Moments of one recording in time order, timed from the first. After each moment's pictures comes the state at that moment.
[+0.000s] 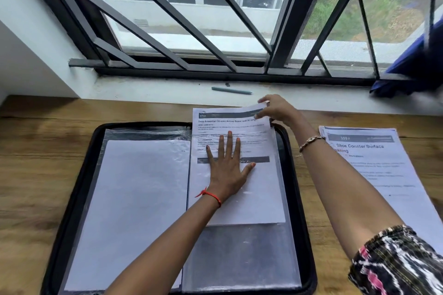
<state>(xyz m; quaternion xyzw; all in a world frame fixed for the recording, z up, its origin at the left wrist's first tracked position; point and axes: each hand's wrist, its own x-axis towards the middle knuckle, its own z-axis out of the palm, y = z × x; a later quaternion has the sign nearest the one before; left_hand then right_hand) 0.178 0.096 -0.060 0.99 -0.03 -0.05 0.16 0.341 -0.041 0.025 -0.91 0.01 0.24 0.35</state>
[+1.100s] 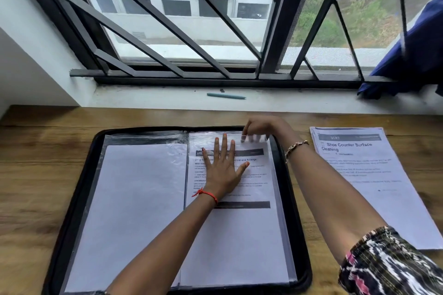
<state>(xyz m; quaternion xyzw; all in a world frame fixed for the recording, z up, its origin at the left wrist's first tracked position) 0.176 0.095 -0.045 0.98 -0.03 -0.10 0.16 0.311 -0.023 0.037 -0.88 -0.09 0.43 0.18</state>
